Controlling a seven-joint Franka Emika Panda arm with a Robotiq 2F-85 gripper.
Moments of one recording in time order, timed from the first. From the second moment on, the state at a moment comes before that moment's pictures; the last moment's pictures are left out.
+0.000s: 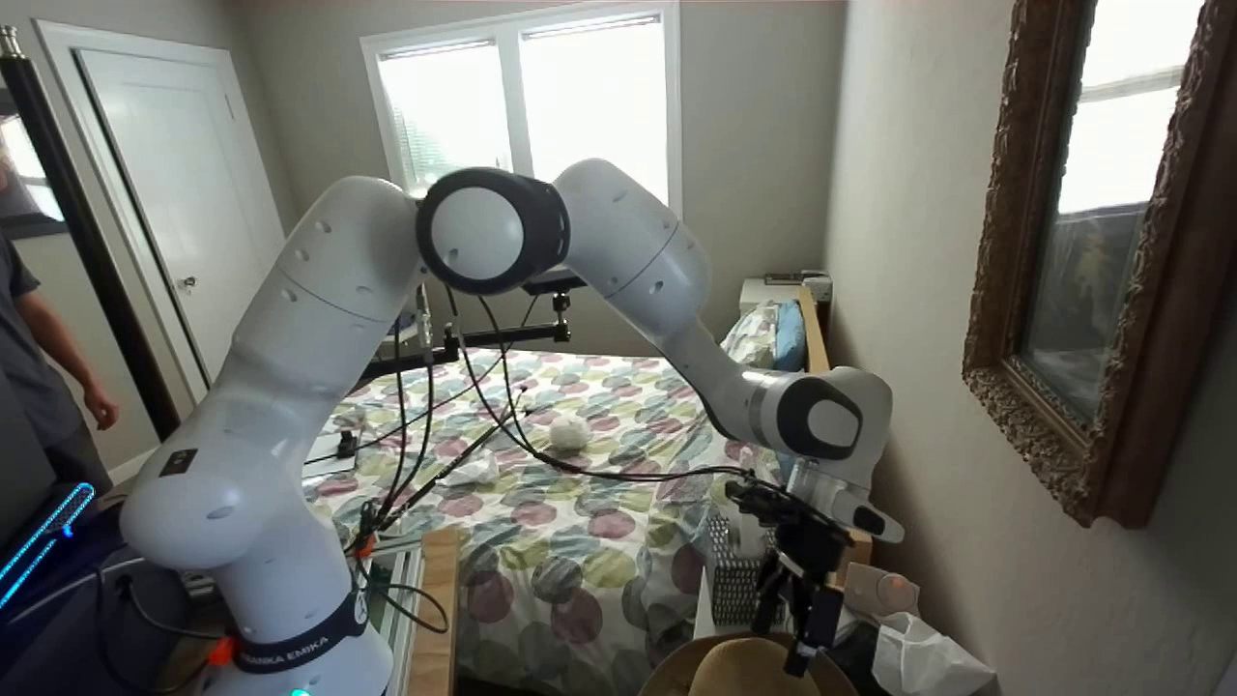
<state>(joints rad) 0.07 0.70 -0.17 -1.72 -0.32 1.89 0.29</state>
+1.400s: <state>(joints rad) 0.02 0.80 -0.09 -1.67 -0.26 1.87 0.11</state>
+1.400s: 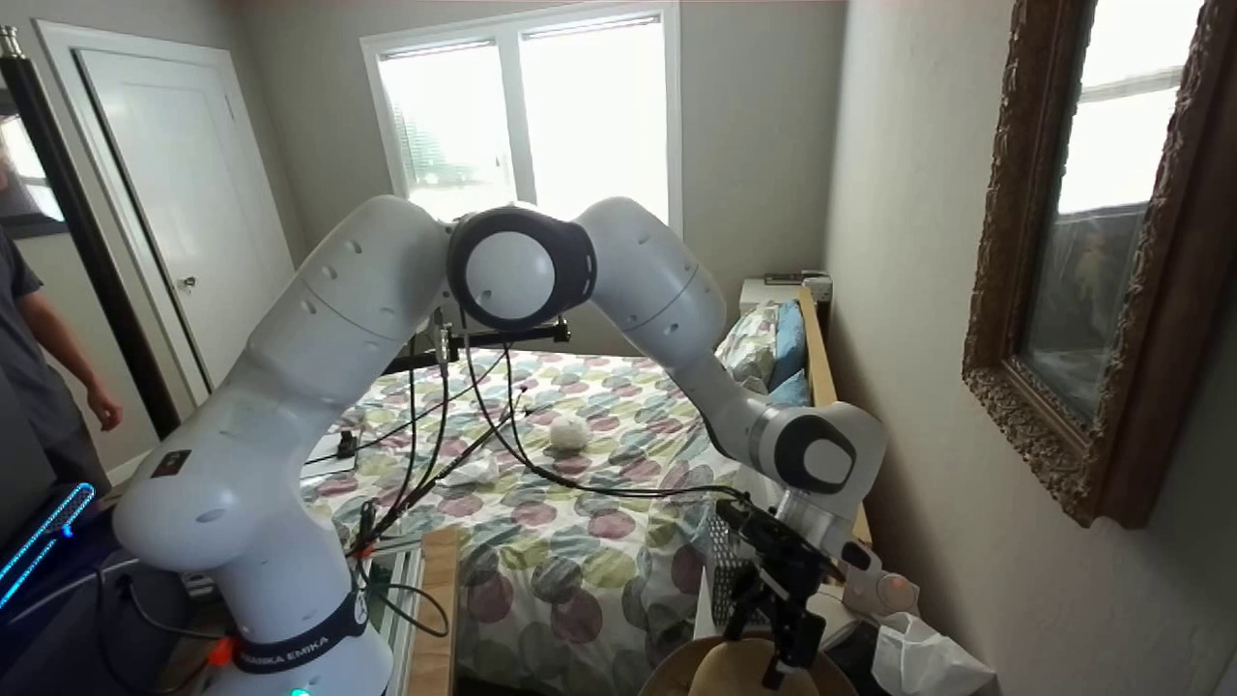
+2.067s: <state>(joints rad) 0.02 0.84 -0.06 -1.64 -0.26 1.83 0.07</state>
